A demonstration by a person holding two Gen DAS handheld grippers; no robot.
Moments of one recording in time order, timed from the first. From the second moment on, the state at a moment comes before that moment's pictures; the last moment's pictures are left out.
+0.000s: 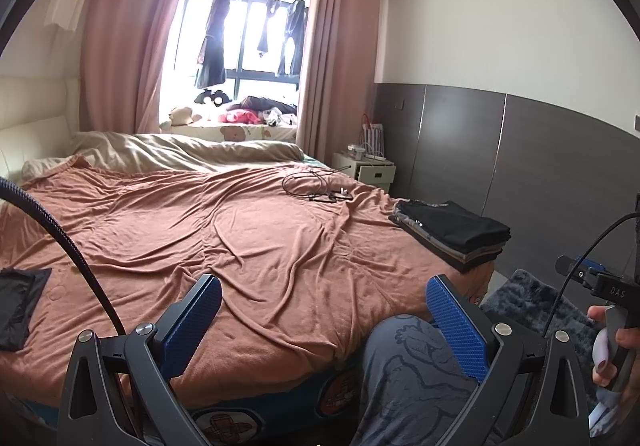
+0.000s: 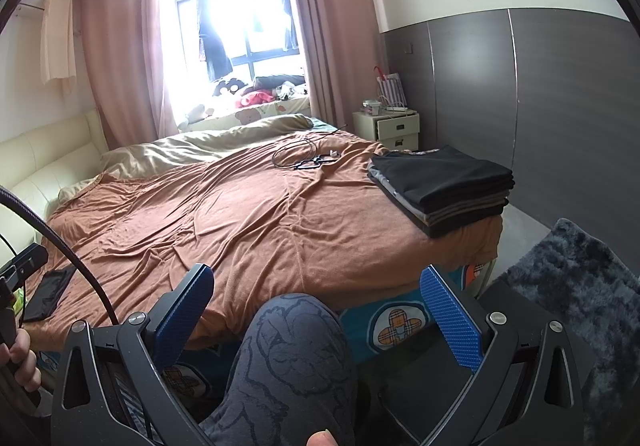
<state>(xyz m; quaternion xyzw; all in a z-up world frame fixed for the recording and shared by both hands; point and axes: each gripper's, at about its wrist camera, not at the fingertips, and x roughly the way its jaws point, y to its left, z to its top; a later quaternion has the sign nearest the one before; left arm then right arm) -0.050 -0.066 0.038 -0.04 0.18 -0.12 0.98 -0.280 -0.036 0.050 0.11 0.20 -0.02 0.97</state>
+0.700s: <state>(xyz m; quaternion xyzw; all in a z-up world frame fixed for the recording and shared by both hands) -0.060 -0.074 0.038 -0.03 0.18 -0.12 0.98 -0.287 -0.038 0.045 0.11 0.21 -0.01 0.97</state>
